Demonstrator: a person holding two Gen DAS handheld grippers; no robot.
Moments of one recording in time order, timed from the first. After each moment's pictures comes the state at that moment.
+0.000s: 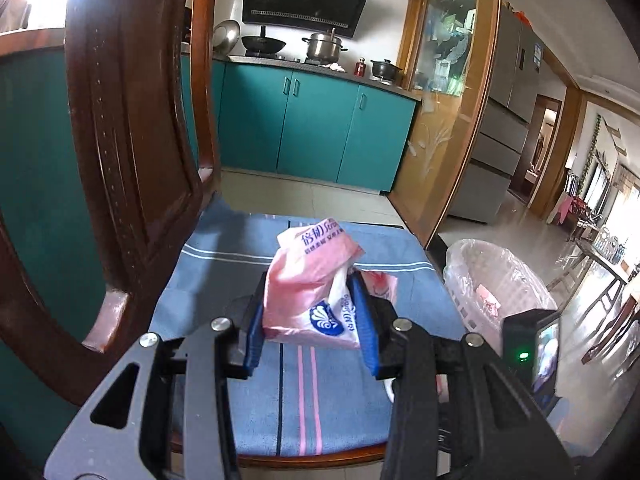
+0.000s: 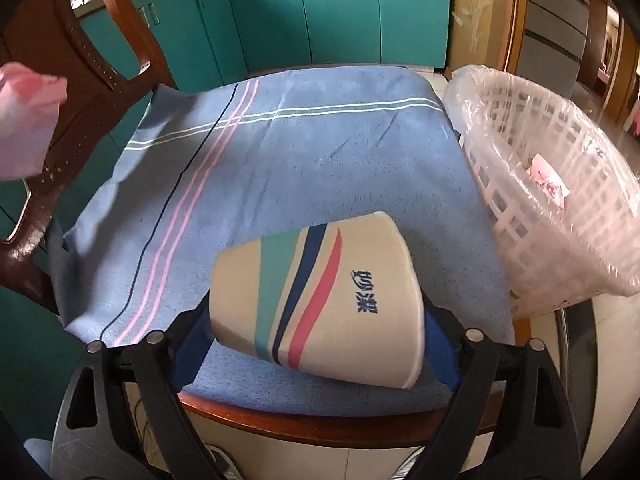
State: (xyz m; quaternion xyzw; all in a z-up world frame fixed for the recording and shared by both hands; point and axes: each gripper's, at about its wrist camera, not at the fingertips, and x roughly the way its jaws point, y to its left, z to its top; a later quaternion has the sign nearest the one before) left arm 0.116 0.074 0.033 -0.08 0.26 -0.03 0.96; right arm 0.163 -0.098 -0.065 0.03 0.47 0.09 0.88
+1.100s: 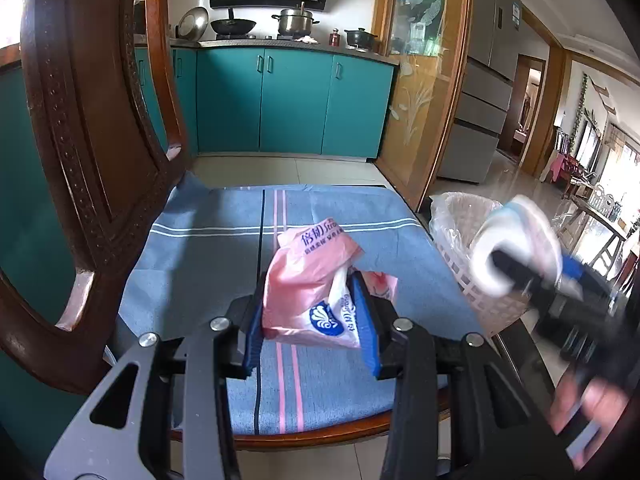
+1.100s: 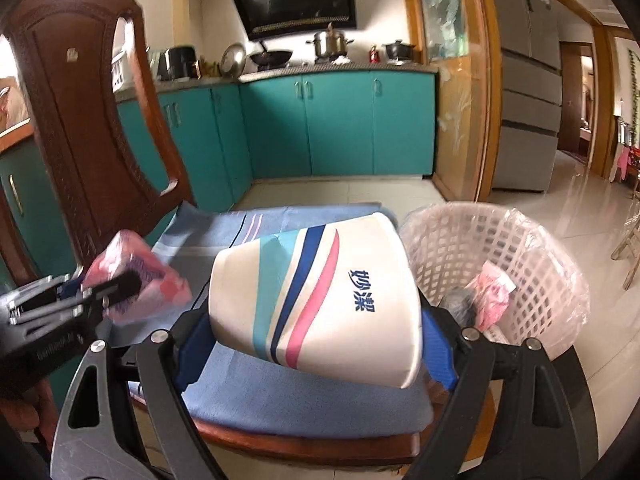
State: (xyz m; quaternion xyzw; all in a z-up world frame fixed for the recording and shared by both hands) left arm 0.122 0.045 0.013 -0.03 0.31 -0.06 0.95; right arm 0.117 -0.151 0.033 0.04 0.26 0.06 0.96
